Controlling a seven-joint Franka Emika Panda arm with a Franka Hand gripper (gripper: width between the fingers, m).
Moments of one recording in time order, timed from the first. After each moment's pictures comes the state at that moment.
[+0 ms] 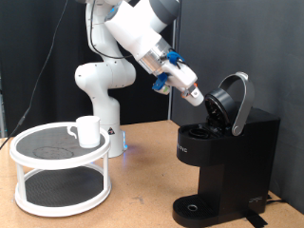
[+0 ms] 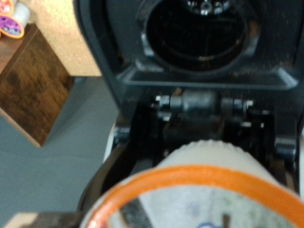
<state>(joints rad) 0.18 -0.27 -0.17 -2.38 0.90 2.26 1.94</state>
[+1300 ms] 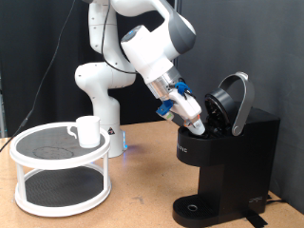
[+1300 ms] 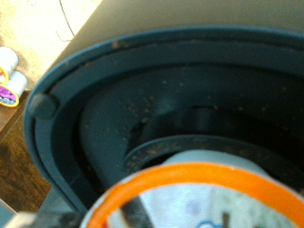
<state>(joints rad) 0.18 -0.14 -0.09 -2.41 0.87 2.47 1.95</state>
